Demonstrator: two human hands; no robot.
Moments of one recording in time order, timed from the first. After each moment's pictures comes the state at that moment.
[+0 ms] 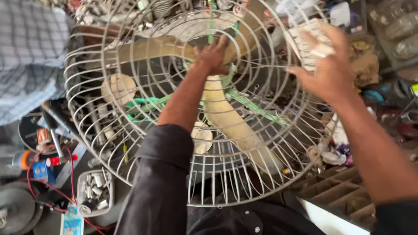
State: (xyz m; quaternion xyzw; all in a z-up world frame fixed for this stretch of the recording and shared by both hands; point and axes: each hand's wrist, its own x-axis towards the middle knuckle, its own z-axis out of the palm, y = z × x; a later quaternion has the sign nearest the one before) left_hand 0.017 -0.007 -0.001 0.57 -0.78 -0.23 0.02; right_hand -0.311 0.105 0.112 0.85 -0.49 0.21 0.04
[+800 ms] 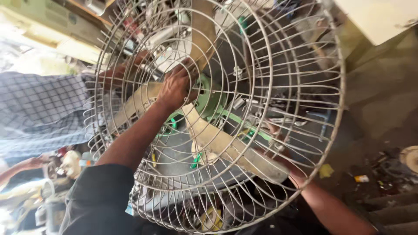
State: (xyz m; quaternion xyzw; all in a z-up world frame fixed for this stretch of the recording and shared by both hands) left_hand -0.025 0.002 0.018 0.48 -0.87 -0.04 0.01; right_hand -0.377 0.236 -0.220 0.59 -0.64 0.27 -0.42
